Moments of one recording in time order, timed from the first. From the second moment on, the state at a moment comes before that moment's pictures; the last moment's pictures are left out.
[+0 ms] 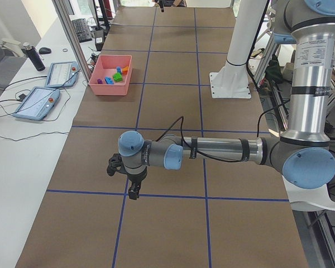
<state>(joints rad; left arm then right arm) -1.49 -1.58 -1.57 -1.68 -2.29 0.04 1.41 -1.53 1.70 -1.71 2.32 0.20</state>
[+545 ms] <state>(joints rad) -1.49 -1.58 -1.57 -1.69 -2.29 0.03 1.41 -1.59 1.70 -1.59 2.32 0.32</state>
